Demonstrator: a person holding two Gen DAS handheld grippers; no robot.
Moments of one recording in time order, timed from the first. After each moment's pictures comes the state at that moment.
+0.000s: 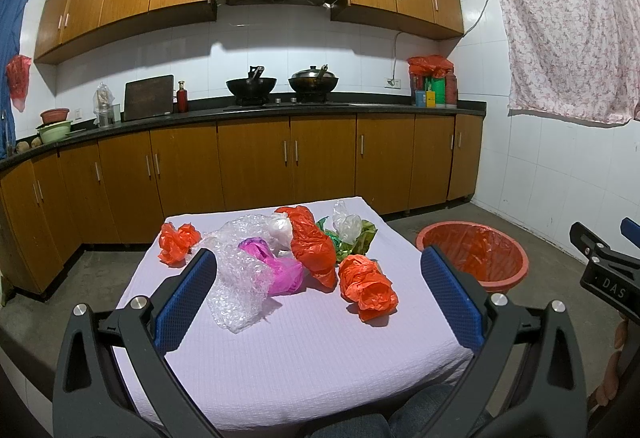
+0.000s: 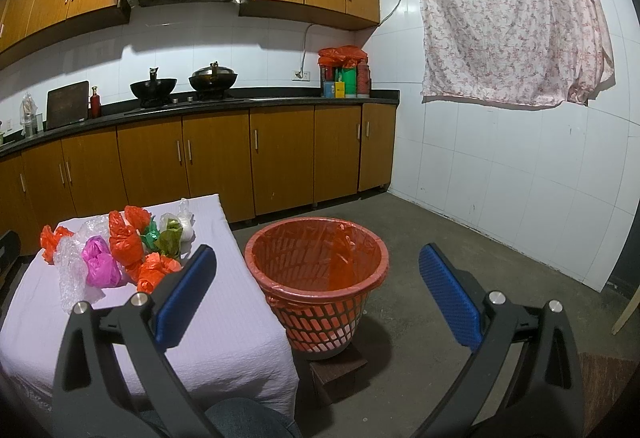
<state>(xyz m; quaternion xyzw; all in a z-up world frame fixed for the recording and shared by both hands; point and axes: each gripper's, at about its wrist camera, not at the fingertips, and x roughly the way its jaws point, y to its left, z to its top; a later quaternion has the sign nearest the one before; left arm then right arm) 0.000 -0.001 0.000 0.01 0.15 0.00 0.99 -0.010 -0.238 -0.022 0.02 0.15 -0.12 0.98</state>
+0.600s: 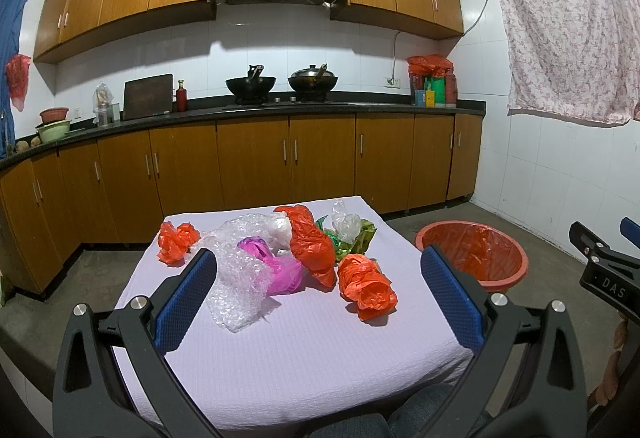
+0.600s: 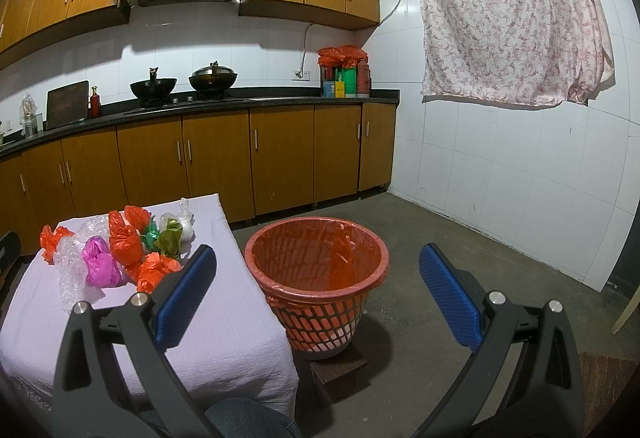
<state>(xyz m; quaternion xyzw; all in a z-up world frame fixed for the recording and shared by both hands) 0.000 0.000 0.000 0.01 0.15 0.00 0.99 -0.011 -0.238 -0.022 0.03 0.15 -0.12 0.98</state>
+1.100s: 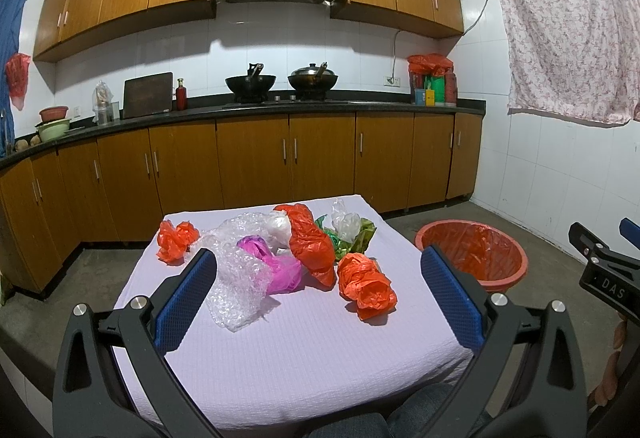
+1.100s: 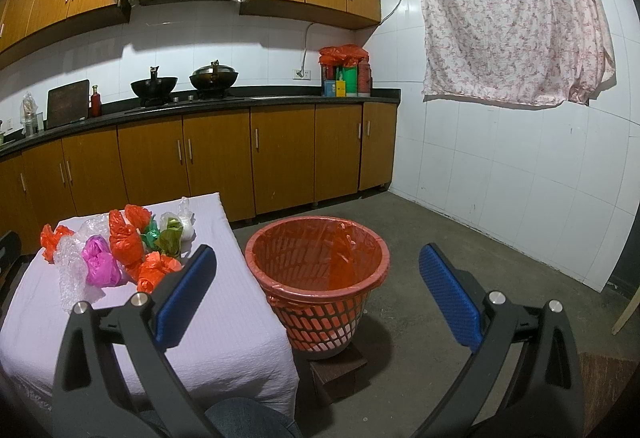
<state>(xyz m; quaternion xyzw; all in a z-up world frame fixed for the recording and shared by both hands) -0.002 -0.002 0.000 0.01 0.15 0.00 0.99 -0.009 -0.236 -0.023 0.02 0.15 -0.12 0.98</state>
